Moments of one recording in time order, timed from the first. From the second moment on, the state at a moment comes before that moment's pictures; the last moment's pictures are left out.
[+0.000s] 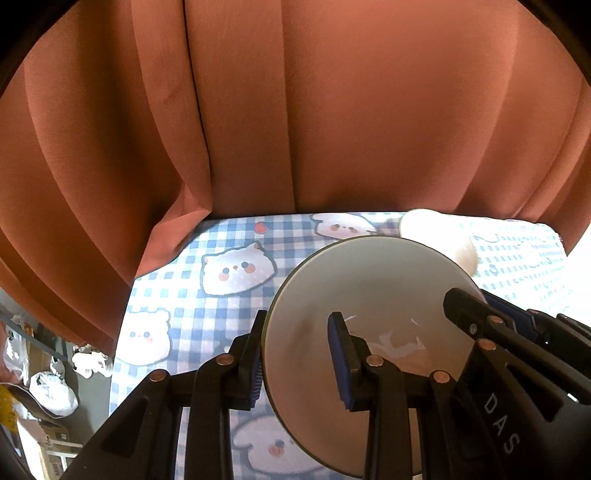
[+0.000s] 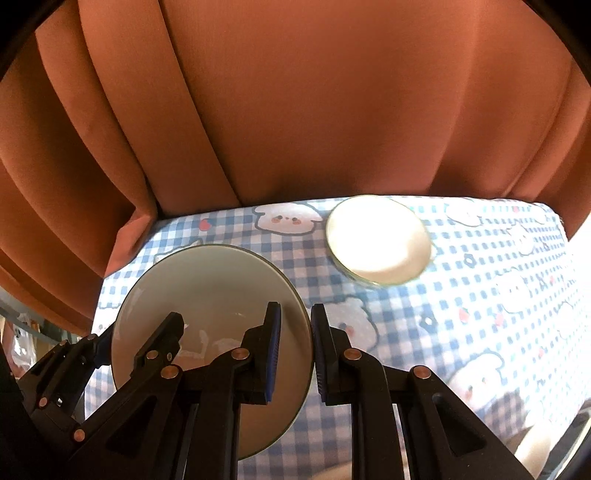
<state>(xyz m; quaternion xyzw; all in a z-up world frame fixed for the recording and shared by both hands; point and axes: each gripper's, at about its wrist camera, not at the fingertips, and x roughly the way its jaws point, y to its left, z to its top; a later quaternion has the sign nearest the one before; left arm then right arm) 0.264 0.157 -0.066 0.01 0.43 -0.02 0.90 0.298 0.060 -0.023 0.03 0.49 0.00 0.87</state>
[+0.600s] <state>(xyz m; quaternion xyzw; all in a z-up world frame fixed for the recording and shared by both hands) 0.185 0.089 -0.043 0.03 0.40 -0.04 0.91 0.213 -0.001 0.006 0.05 0.47 -0.01 0.88</state>
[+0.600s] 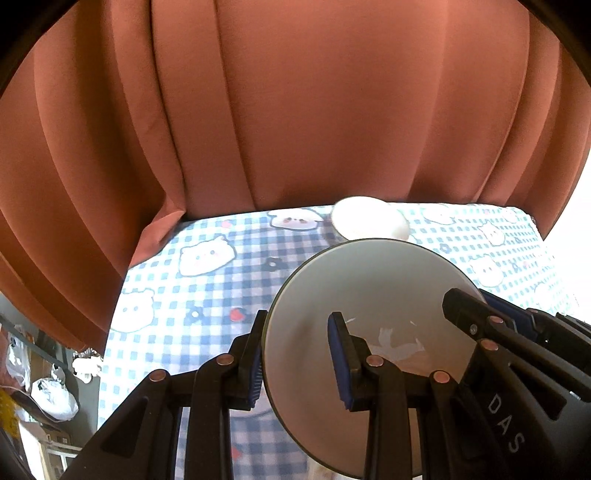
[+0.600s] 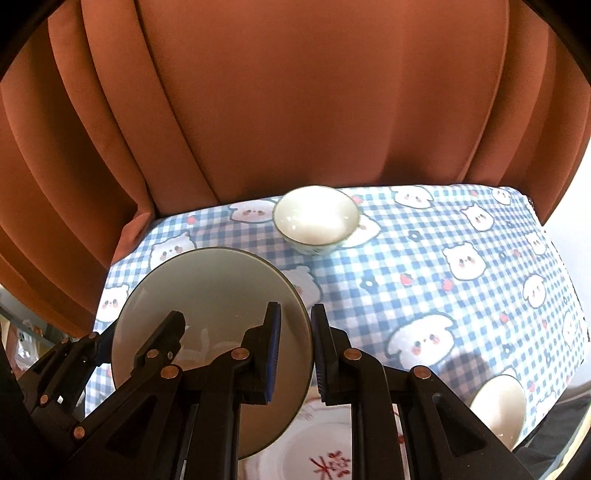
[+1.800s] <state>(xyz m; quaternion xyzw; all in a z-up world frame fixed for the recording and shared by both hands) 0.088 -0.126 -0.072 0.01 0.43 -0.02 0.90 0.121 -0.229 -0.020 0.02 0.50 0.04 0.87</state>
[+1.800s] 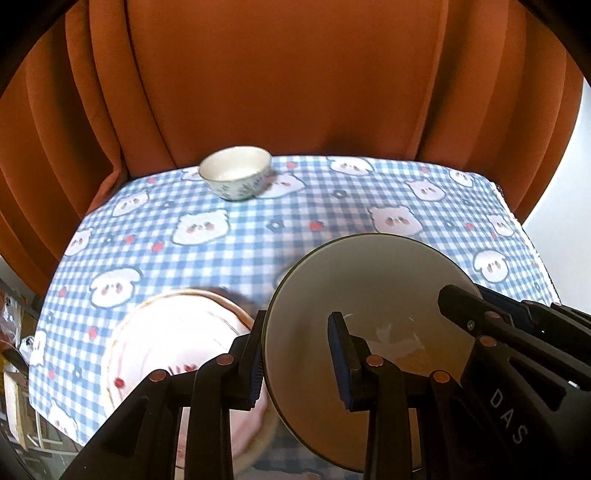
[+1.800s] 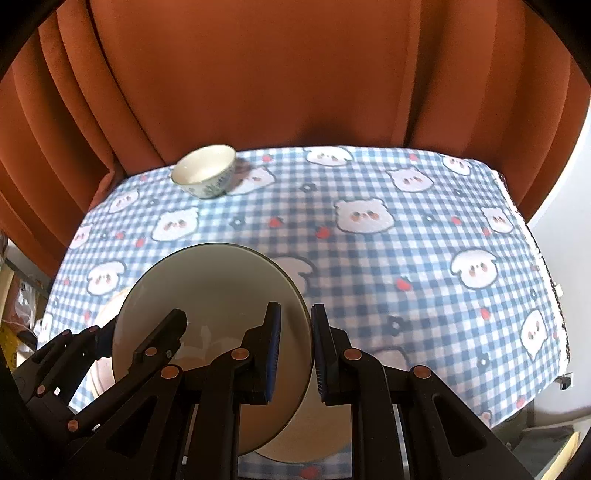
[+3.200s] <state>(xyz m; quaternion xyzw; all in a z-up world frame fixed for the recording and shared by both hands) 0.090 -0.168 -0.140 0.03 0.49 -0.01 0.87 0.118 -0.266 -0.094 0.01 0.56 0.02 0.83</state>
